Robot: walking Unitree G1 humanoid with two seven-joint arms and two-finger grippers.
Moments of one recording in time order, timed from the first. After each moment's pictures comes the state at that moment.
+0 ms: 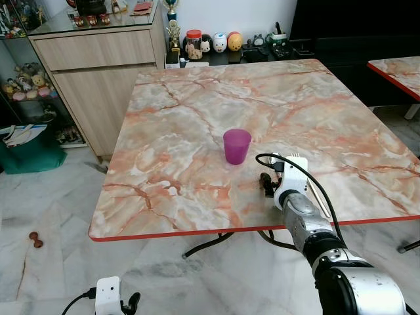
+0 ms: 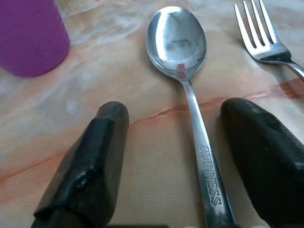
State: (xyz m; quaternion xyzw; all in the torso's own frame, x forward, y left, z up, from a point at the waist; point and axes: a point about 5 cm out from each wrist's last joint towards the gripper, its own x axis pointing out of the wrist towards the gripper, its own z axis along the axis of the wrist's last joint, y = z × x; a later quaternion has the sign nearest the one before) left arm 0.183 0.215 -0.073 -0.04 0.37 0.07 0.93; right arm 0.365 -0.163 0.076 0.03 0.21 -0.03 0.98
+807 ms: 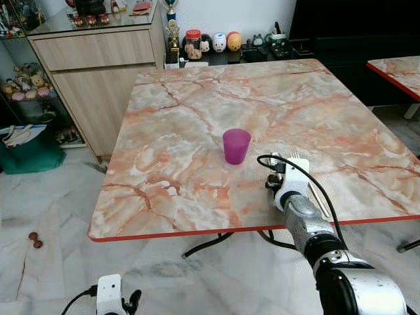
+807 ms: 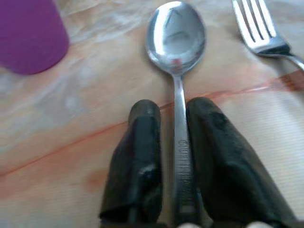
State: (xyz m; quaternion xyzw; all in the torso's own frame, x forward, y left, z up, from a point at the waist) left arm 0.187 0.212 -0.072 -0.04 0.36 0.07 0.93; right arm 0.362 -0.162 0.072 0.04 0.20 -0.03 0.98
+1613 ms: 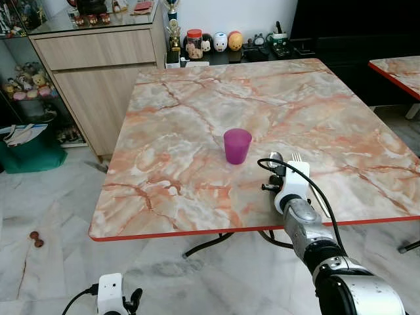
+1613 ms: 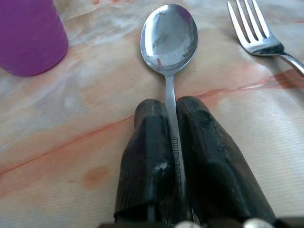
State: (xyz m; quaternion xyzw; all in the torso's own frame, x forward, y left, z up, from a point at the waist) left arm 0.190 0.212 -0.069 -0.04 0.35 0.06 0.93; right arm 0.358 -0.166 0.069 0.03 0.18 -0.03 0.98
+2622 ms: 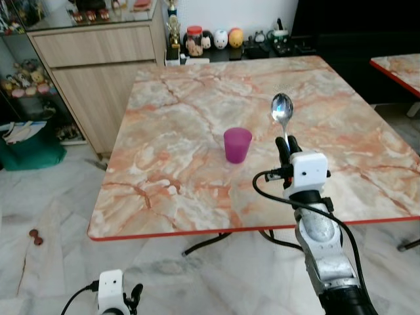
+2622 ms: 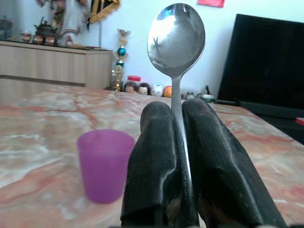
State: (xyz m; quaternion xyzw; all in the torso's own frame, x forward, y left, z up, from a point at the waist) left arm 0.194 0.210 -0.067 -0.04 0.34 0.06 0.94; right arm 0.310 -0.146 0.147 -0.10 -0.14 0.04 0.98
